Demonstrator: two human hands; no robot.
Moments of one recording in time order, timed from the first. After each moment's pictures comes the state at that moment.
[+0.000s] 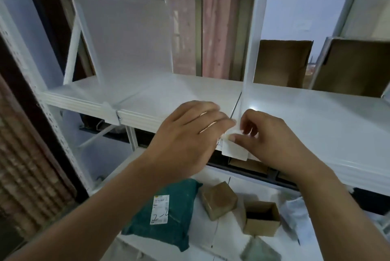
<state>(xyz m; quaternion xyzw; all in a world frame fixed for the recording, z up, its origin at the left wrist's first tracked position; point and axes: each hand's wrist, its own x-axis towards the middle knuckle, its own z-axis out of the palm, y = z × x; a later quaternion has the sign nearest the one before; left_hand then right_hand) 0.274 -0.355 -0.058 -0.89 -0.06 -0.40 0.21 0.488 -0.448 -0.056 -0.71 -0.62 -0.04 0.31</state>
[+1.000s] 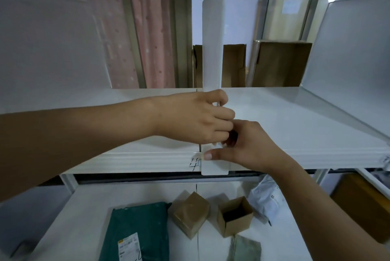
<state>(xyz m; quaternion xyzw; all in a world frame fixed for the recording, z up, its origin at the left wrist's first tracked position) 0.383 -0.253 0.015 -0.74 0.39 -0.23 0.50 0.489 -0.431 -0.058 -0.76 -0.53 0.02 0.38</state>
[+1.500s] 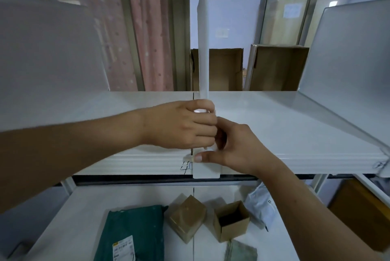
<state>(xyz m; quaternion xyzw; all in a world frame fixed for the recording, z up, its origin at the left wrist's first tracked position) 0.381 -0.250 0.001 -0.77 0.39 -0.30 0.40 0.498 -0.430 -0.062 -0.75 -0.55 0.02 0.37</state>
